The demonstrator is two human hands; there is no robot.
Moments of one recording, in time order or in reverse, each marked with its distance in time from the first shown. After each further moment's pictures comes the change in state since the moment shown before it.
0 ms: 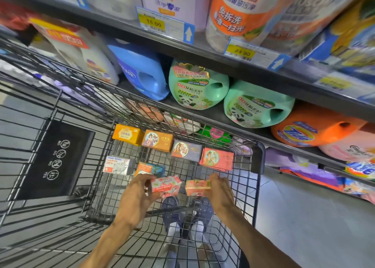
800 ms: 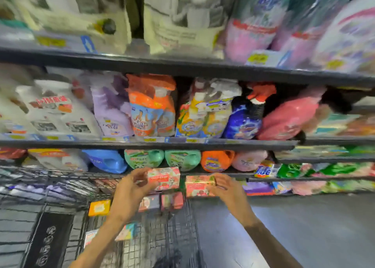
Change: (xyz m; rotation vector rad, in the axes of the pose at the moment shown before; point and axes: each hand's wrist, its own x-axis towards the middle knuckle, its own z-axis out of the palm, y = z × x) left_hand -0.076 0.278 -0.119 -0.415 -0.080 0.379; right_hand -0.218 -0.088 -0.274 0.622 0.277 -0.257
